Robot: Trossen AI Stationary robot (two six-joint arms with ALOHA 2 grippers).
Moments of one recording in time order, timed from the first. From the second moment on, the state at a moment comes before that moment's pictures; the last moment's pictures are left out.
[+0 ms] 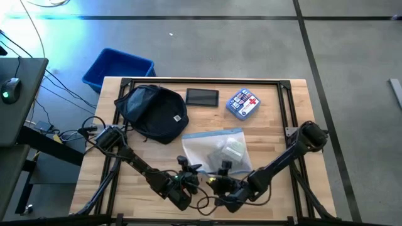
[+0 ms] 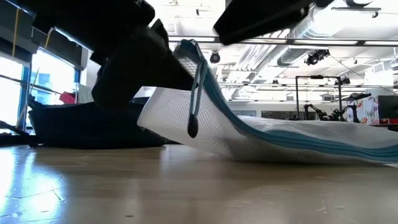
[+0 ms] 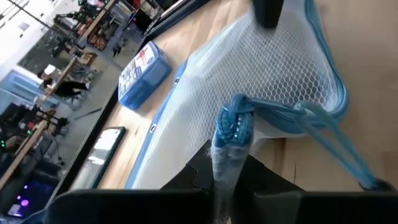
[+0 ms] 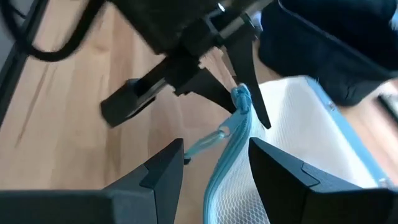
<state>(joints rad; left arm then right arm) -0.65 2.06 1.25 -0.18 -1.16 -0.23 0.66 1.94 1.33 -0.28 0.76 0.47</state>
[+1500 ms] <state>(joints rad) -0.83 1.96 1.26 -0.53 -1.37 -0.29 0.58 2.02 1.32 -0.75 0.48 0.68</state>
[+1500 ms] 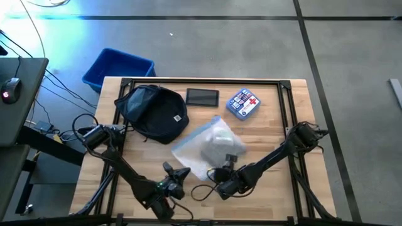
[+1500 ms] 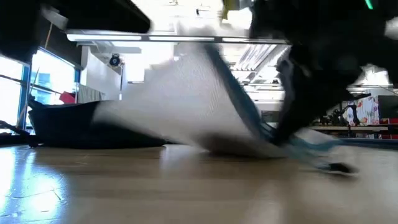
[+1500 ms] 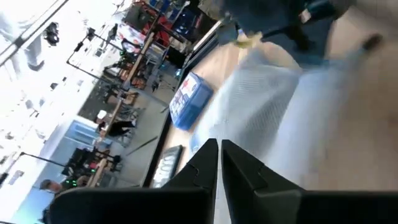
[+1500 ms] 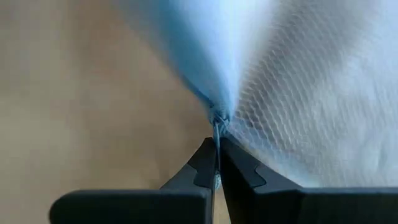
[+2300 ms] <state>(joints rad) -0.75 1.99 1.26 -0.12 -0.84 -0.03 0.61 2.02 1.34 -0.53 0.54 0.51</state>
